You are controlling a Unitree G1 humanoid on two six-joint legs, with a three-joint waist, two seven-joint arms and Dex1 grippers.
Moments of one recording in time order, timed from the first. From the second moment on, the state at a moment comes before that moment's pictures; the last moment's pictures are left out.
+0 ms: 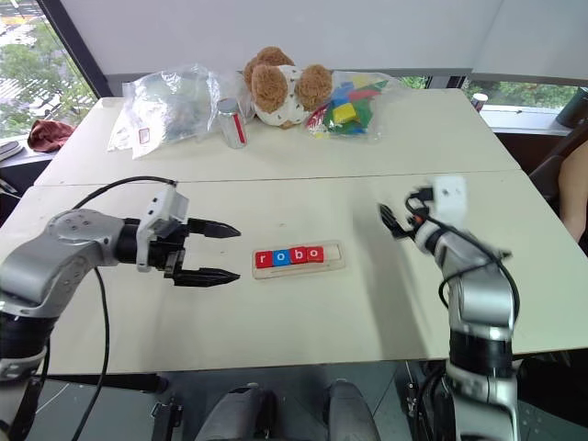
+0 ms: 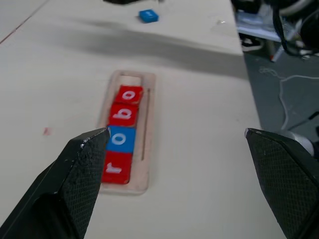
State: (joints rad) left arm -0.50 0.81 -0.07 -0.24 -0.57 0.64 -1.25; right arm -0.28 -0.33 -0.32 -0.33 0.04 0.82 0.39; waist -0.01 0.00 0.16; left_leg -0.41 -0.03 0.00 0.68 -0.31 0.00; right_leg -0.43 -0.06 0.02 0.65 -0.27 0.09
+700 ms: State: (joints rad) left arm -0.45 0.87 -0.14 -0.10 -0.38 0.47 -1.30; right arm -0.55 -0.58 0.20 0.21 0.06 0.13 1.01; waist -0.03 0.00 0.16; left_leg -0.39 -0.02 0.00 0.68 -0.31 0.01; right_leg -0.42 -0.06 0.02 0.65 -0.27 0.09
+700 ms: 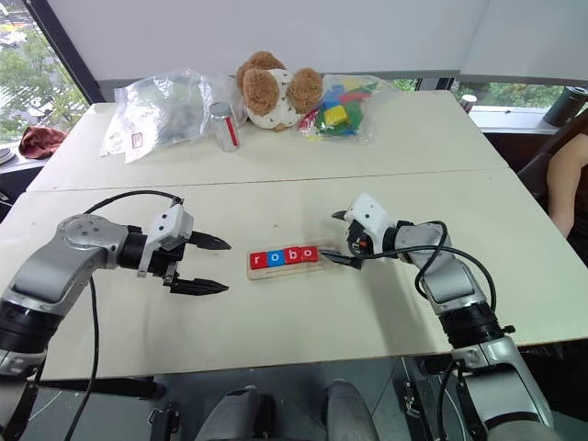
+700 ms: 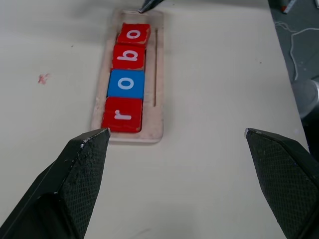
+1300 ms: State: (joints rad) left arm -0.38 0.89 -0.08 -0.20 -0.42 0.53 -1.25; right arm -0.68 -0.53 0.27 0.50 -0.01 -0.14 1.09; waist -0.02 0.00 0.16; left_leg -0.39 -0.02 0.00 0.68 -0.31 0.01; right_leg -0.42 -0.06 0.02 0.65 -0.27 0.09
